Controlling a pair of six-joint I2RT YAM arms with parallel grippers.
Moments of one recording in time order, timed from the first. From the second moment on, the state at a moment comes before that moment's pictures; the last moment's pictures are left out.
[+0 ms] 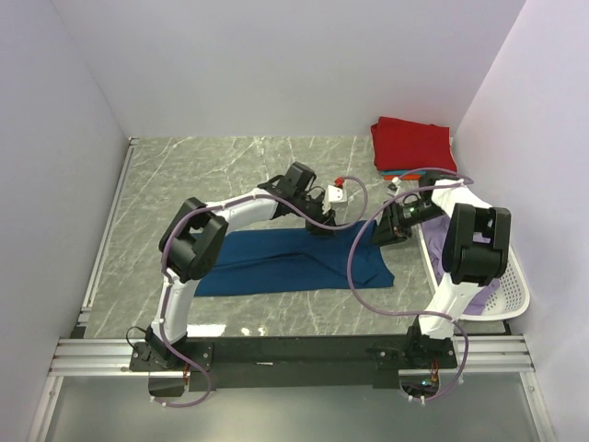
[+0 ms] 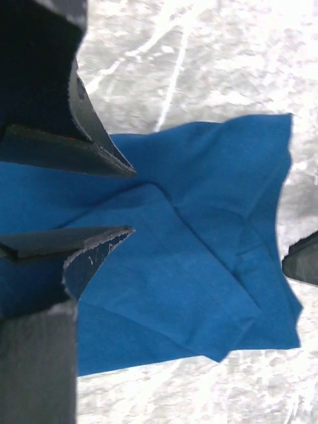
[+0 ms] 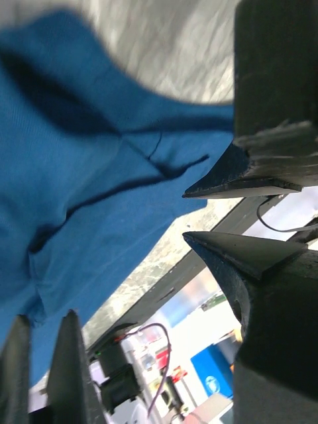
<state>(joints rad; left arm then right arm) -0.69 2.11 1.55 -0.21 0.80 0.52 -0.14 1.84 1.23 -1.03 -0.81 -0.22</state>
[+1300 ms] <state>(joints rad) -0.75 2.25 1.67 -0.25 0.74 0.48 -0.22 1.87 1.23 -1.08 -0.82 -0.30</state>
